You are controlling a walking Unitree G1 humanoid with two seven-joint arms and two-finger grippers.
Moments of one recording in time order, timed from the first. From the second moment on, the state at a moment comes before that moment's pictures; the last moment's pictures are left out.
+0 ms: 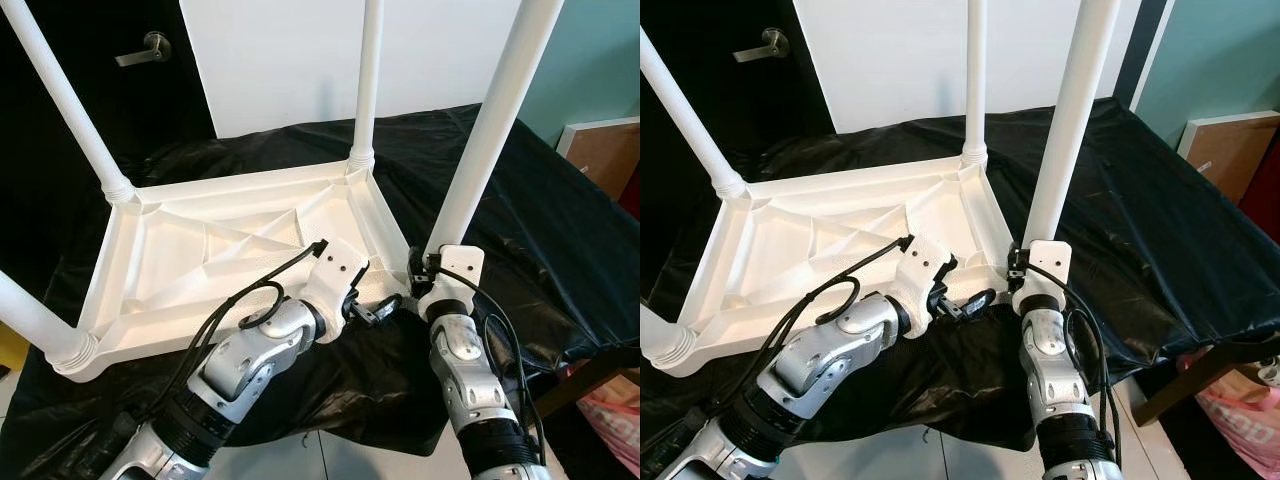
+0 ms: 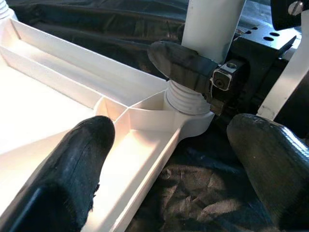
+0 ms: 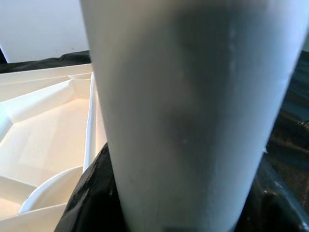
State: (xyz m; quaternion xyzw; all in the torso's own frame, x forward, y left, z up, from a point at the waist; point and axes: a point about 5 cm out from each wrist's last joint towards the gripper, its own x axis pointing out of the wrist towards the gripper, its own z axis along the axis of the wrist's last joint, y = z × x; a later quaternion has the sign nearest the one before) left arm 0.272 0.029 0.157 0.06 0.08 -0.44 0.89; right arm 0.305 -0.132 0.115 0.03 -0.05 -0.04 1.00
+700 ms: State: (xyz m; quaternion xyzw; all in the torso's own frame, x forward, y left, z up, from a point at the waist) left arm 0.274 0.036 0.156 0.08 0.07 -0.42 0.90; right arm 0.295 -0.145 0.115 0.04 -0.06 0.00 1.00
